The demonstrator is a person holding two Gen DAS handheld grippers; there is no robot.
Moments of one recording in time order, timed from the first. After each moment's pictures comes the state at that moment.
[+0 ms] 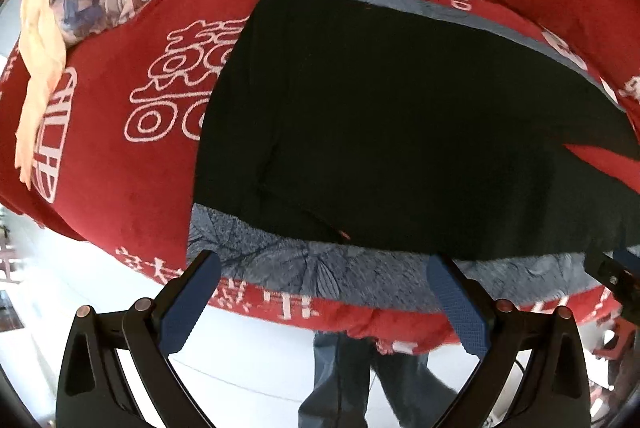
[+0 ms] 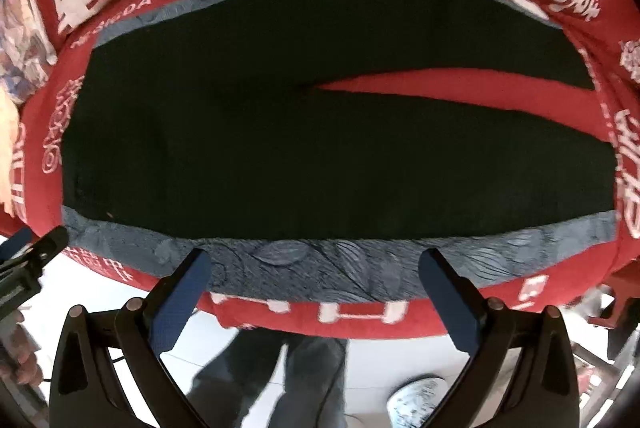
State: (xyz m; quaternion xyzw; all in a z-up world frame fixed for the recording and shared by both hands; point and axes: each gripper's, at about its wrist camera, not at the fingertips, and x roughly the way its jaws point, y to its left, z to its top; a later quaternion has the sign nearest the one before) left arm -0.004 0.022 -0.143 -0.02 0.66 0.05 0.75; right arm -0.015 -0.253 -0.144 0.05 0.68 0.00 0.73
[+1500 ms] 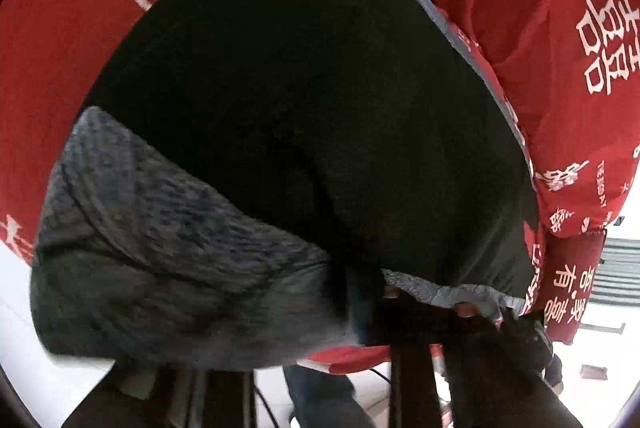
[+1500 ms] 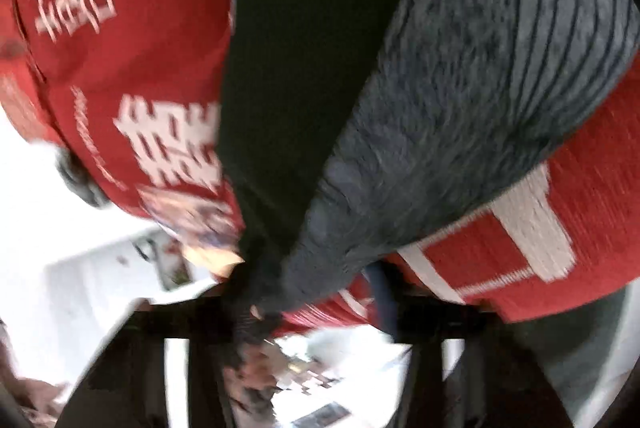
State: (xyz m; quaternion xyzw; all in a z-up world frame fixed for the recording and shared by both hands) left arm -0.008 0.081 -0.222 -0.32 0.65 -0.06 0.69; right arm -0.132 -0.381 -0.272 0.63 0.48 0.11 0.60
